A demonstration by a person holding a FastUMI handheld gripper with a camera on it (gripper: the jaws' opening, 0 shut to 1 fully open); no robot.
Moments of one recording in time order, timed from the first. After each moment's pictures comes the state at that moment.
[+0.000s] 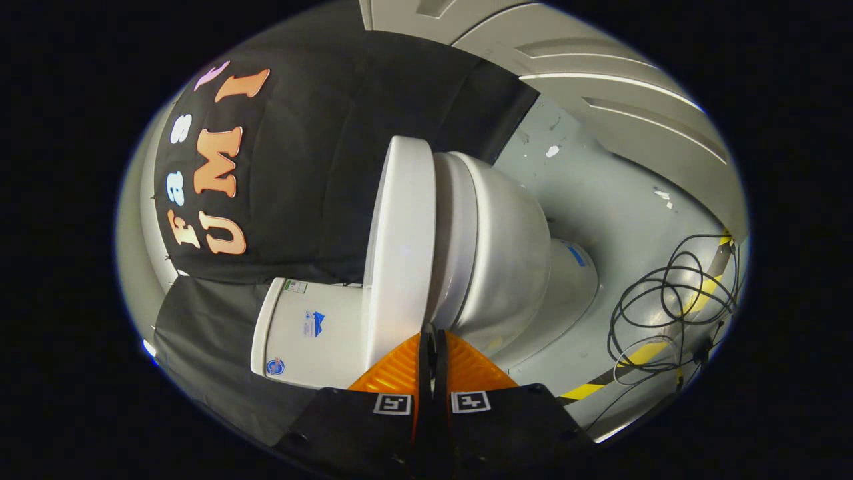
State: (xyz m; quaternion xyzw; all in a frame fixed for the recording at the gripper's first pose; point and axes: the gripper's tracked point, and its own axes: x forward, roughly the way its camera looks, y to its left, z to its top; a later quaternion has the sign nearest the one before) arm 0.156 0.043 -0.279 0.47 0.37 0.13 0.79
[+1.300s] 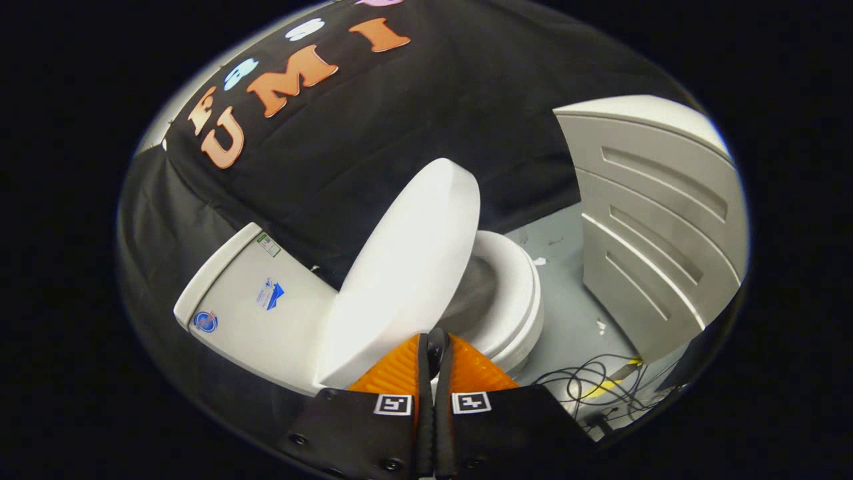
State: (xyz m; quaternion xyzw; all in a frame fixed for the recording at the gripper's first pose) arm 0.167 0.092 -0.156 0.17 0.30 0.04 0.94
